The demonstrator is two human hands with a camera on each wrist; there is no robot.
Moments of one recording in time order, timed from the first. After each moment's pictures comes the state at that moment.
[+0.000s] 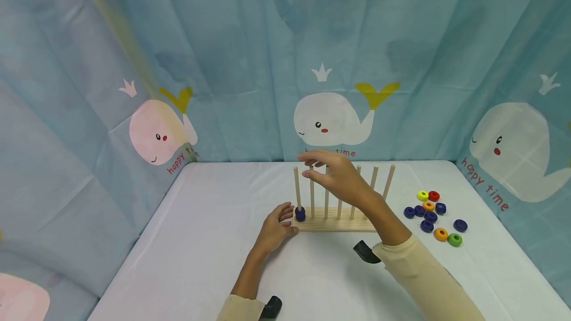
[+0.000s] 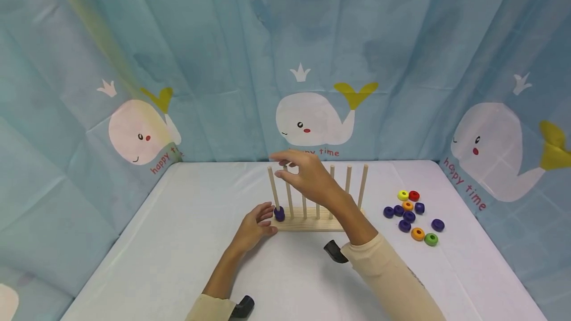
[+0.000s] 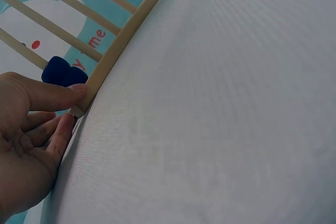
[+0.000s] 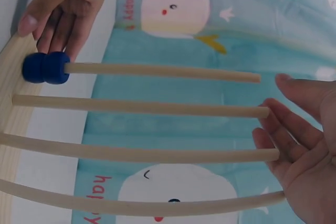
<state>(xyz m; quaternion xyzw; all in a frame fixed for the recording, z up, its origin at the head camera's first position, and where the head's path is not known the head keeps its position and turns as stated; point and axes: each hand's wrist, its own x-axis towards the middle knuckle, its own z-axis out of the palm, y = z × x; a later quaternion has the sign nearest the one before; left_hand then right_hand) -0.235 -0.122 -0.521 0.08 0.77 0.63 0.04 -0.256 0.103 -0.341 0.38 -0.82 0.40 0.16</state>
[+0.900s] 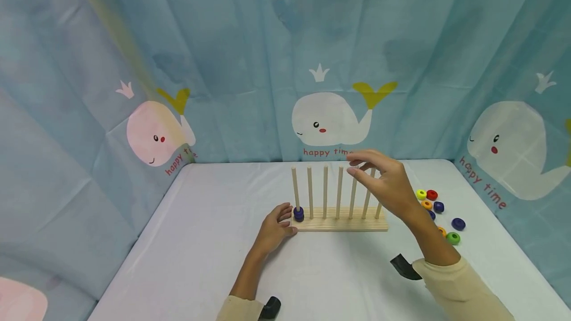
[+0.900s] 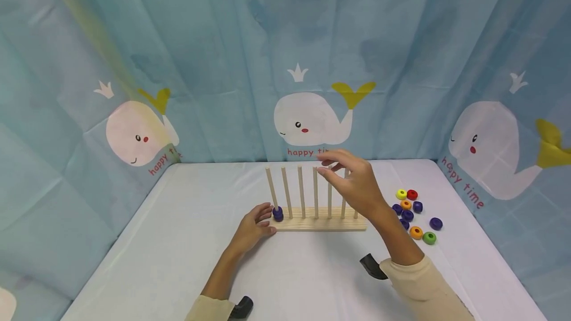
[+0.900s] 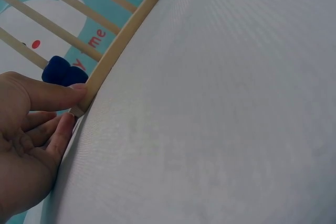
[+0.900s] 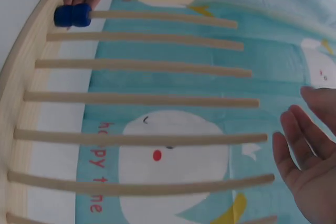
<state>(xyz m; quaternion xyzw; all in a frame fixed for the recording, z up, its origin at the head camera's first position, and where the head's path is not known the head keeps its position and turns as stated) -0.236 -0.122 -0.523 0.08 0.78 0.63 0.04 -0.228 0.180 -0.350 0.30 -0.79 0.46 0.28</state>
